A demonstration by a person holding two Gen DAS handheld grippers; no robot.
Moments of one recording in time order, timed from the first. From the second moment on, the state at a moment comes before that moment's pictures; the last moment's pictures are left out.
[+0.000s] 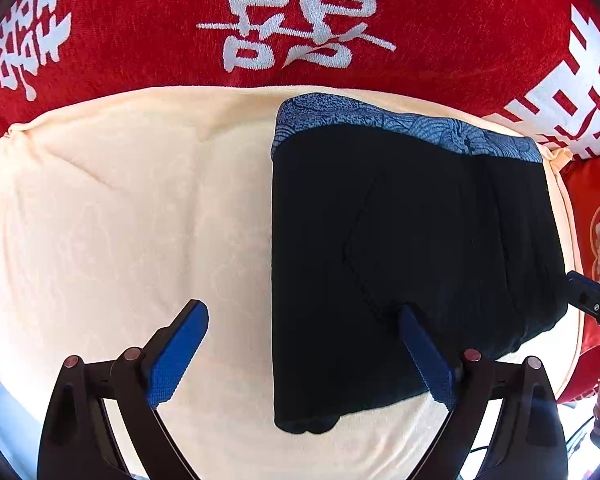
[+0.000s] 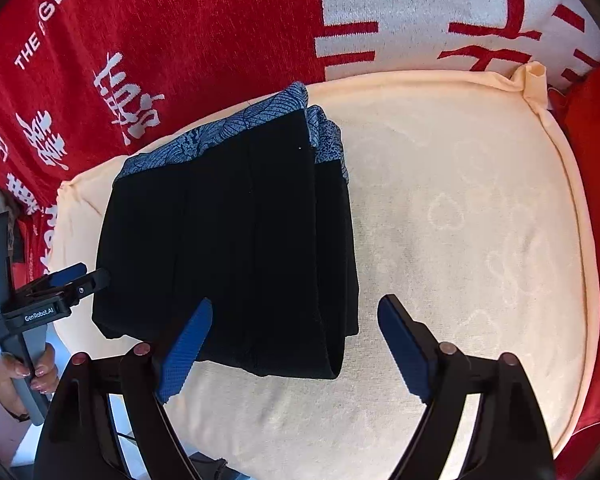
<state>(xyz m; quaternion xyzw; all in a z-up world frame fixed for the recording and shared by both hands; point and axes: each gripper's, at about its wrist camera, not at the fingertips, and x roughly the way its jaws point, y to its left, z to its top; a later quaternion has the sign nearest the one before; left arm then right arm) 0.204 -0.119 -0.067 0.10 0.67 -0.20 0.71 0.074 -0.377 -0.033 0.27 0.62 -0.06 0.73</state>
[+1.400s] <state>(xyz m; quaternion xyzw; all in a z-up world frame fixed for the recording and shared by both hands) 0.261 -0.141 -0.145 -0.03 0.72 -0.34 0.60 0.115 -0.429 -0.138 0.49 0.58 0.12 0.63</state>
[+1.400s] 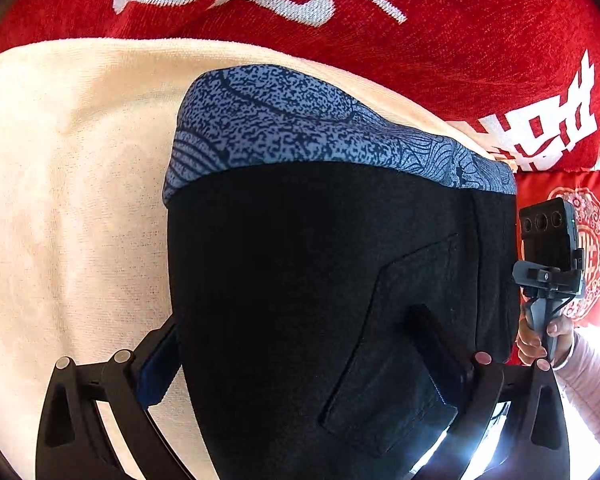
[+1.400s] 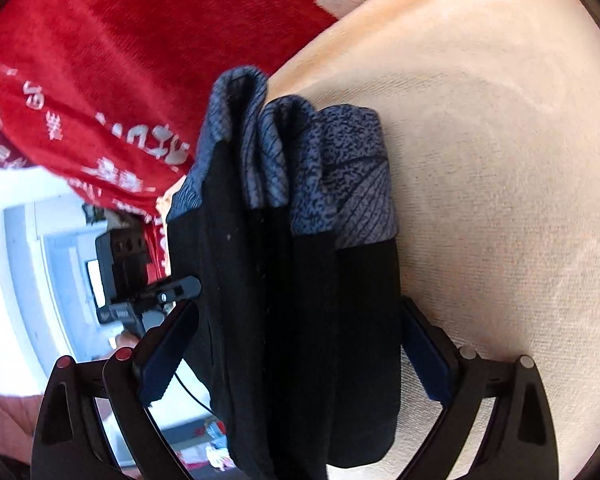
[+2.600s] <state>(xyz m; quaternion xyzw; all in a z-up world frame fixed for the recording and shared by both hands) 0.139 -0.014 -0.110 -0.01 0.71 -0.27 0.65 0.001 -0.326 -0.110 0.47 0.60 0.08 0.64</state>
